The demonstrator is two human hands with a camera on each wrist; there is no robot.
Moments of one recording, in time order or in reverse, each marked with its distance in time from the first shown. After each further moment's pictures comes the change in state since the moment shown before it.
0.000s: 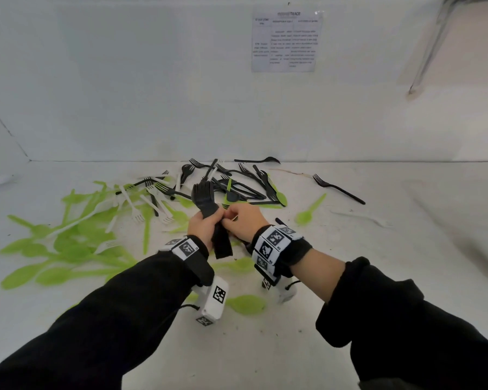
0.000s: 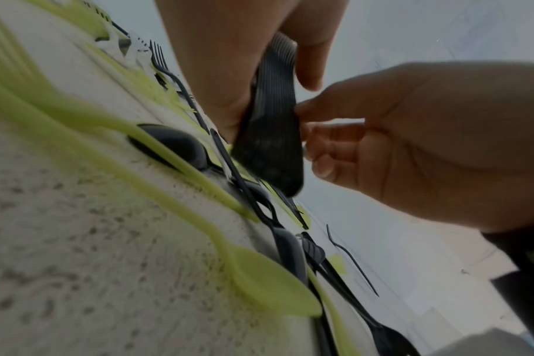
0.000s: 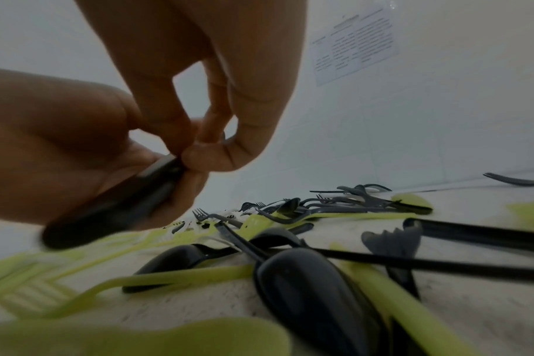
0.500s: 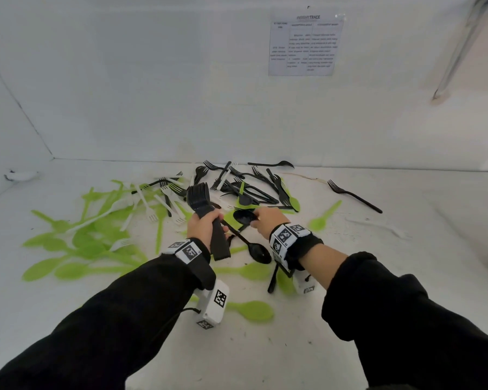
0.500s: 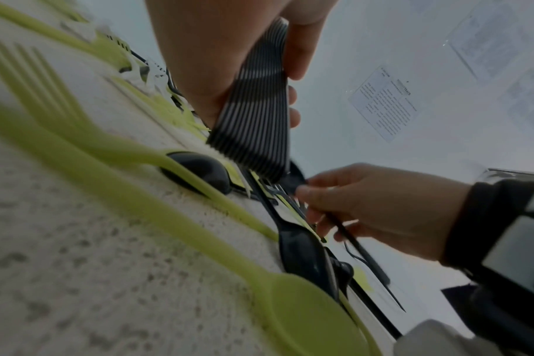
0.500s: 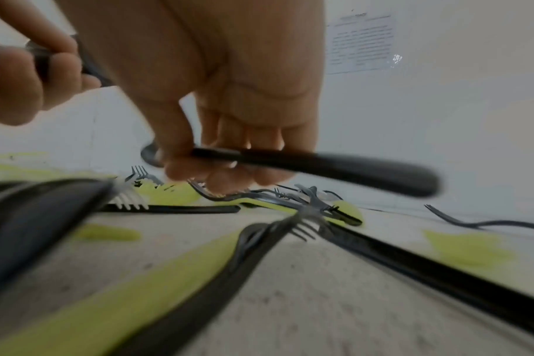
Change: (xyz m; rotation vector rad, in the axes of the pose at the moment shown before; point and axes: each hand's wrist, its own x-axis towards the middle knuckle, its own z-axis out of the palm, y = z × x) left_hand -0.002 0.014 -0.013 0.003 0.136 0.016; right_hand 0.036 0.032 -0.004 -0.346 -0.181 0.166
